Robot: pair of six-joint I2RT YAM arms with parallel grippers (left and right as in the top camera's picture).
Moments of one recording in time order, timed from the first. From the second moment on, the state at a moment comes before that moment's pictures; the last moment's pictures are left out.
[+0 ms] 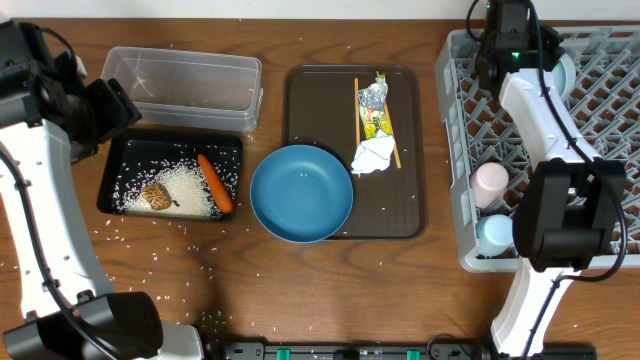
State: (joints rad) left arm 0.36 1.63 1.79 -1.30 0.17 -0.26; right arm 0.03 2.12 1.76 -0.40 1.00 -1.10
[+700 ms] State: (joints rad) left arm 0.36 1.63 1.79 -1.30 0.18 -0.26; right arm 0.05 2.12 1.74 -0.36 1.09 -1.00
